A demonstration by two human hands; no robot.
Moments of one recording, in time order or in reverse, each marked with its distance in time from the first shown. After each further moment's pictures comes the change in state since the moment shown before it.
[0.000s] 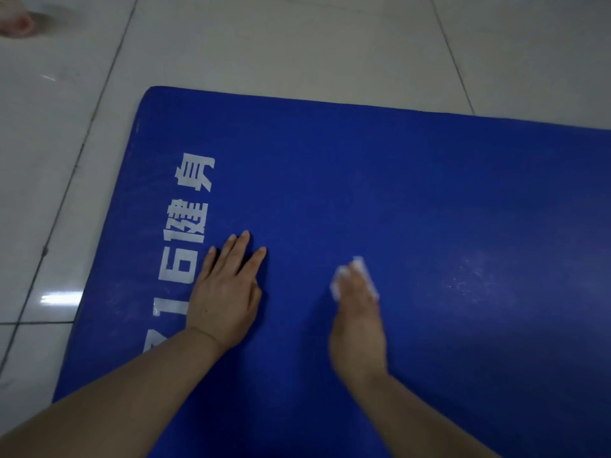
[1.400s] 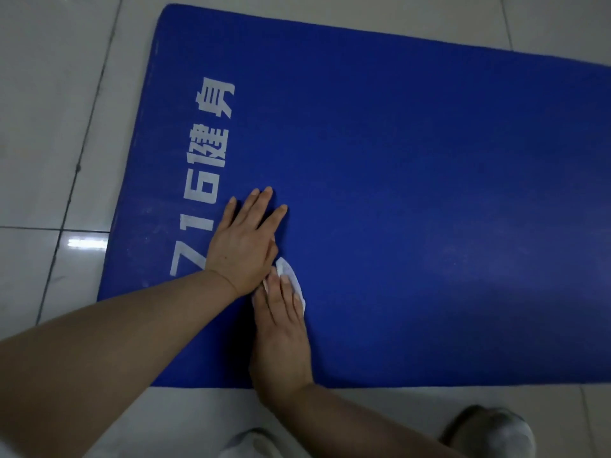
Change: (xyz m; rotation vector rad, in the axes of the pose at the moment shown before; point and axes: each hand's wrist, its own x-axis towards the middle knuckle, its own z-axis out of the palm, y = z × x) left_hand -0.042 0.009 -0.006 0.063 -0.065 0.106; right_hand -0.128 -0.086 0.044 -0.072 -0.241 -0.177
